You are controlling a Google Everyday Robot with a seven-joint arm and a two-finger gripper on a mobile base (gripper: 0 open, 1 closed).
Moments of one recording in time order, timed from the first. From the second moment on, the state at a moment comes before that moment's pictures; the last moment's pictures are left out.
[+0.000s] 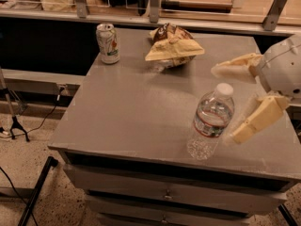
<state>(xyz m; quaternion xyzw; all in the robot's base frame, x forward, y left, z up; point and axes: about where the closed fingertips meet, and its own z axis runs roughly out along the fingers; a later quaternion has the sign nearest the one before) 0.397 -0.127 0.960 -0.63 0.66 0.24 0.32</state>
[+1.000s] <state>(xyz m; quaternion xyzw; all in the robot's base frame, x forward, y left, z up) 0.395 -0.122 0.964 -0.64 0.66 0.24 0.33</state>
